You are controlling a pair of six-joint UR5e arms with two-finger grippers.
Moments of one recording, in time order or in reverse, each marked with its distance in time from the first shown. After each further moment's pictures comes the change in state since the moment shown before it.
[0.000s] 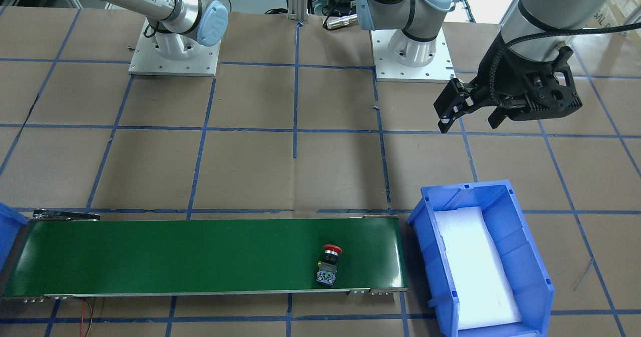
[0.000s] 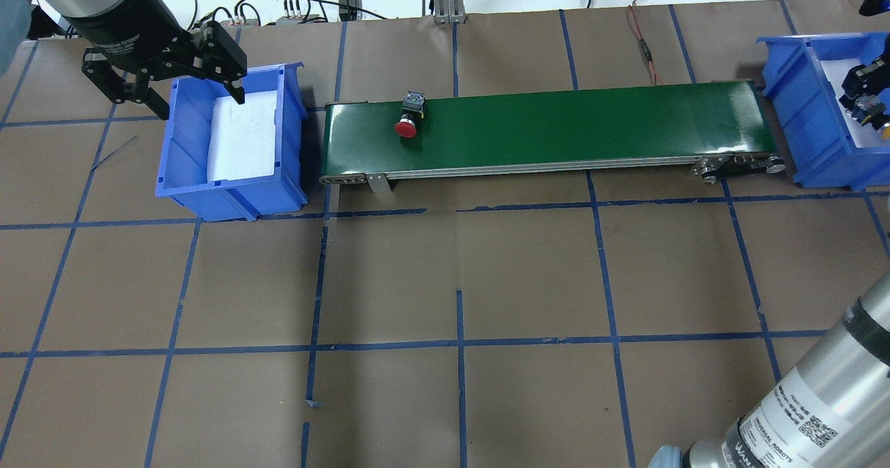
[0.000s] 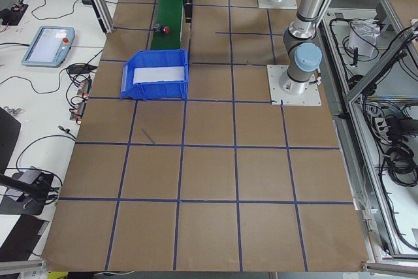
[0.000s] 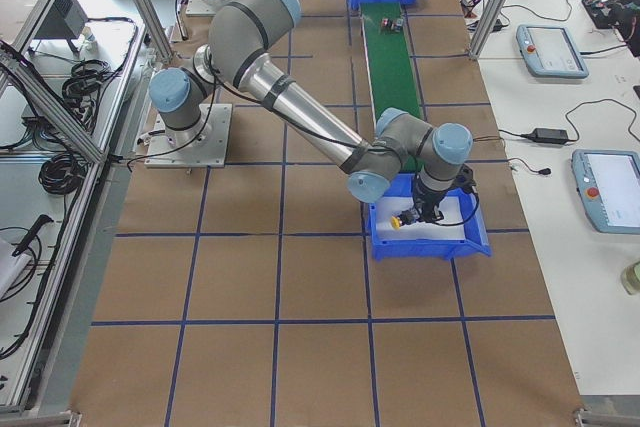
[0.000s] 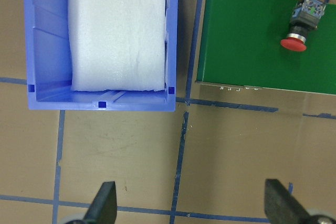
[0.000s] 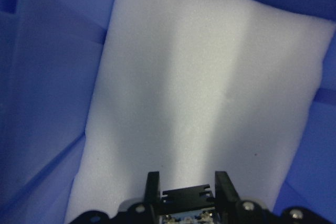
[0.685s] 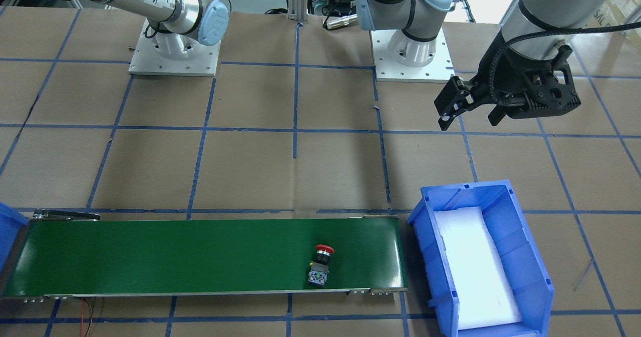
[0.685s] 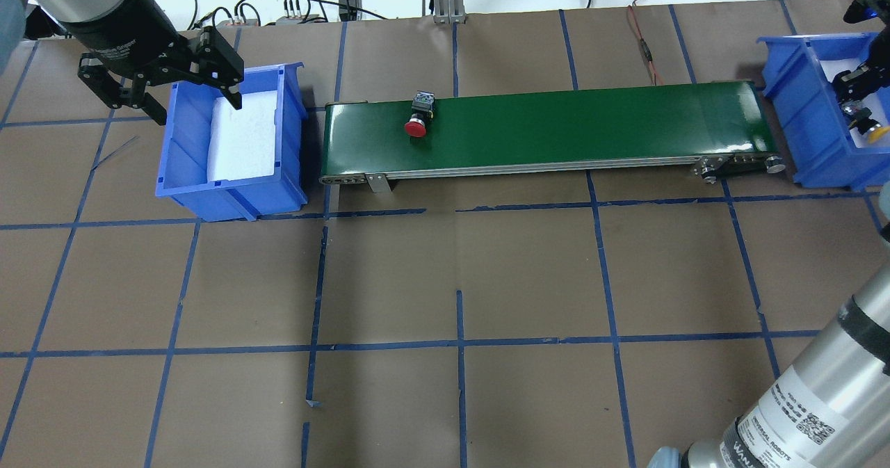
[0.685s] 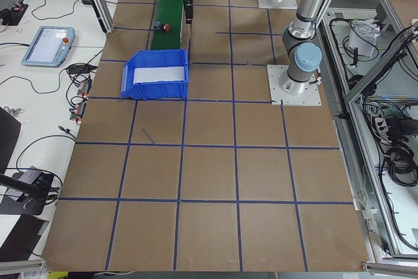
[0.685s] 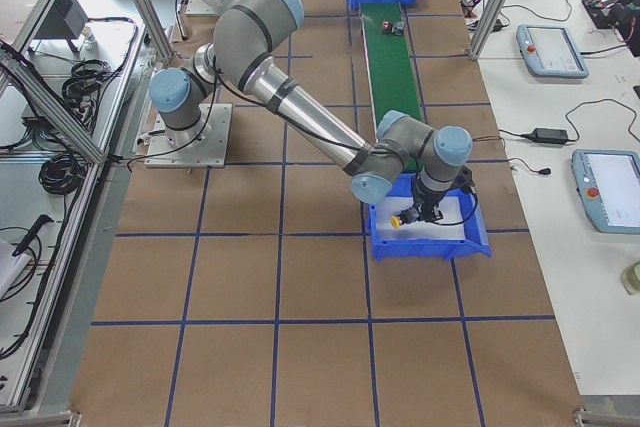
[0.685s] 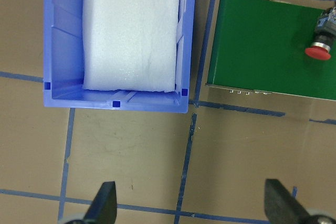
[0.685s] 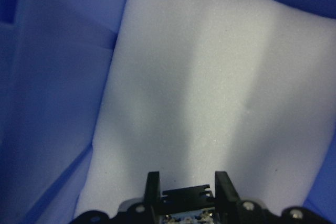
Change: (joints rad) left arm -0.004 0.014 -0.016 -0.010 0.002 0.018; right arm 0.009 0.018 0.002 -0.002 0.002 0.001
